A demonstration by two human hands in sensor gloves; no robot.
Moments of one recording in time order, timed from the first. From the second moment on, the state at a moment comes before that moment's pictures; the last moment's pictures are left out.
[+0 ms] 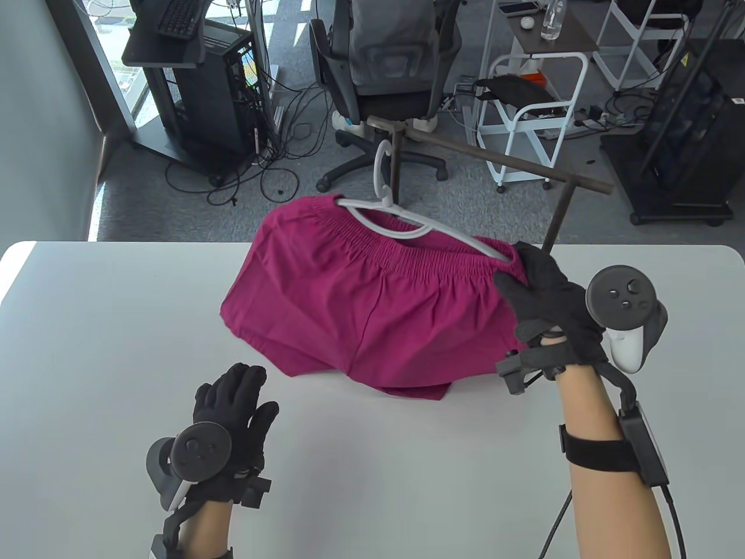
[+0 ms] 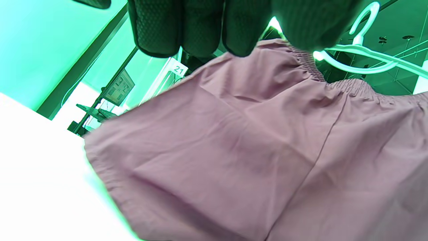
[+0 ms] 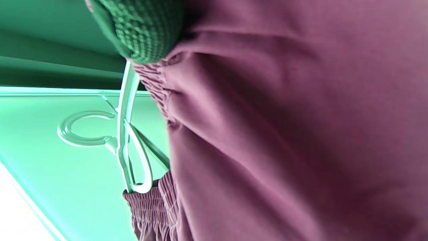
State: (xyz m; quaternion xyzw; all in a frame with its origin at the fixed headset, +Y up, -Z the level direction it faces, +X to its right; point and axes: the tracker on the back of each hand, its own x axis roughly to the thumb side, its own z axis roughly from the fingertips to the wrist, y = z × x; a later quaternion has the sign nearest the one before) left_hand -0.253 -0.690 -0.276 0.19 -0.07 0.27 0.94; right_hand 0.227 -0.518 -0.375 0.05 -0.18 0.86 0.48
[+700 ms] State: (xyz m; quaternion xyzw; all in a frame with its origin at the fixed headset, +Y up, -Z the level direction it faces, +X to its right) left_hand -0.247 -0.691 -0.279 0.16 -0.07 0.25 0.95; right_hand 0.315 -0.569 -0.426 -0.08 -0.10 0.83 0.54
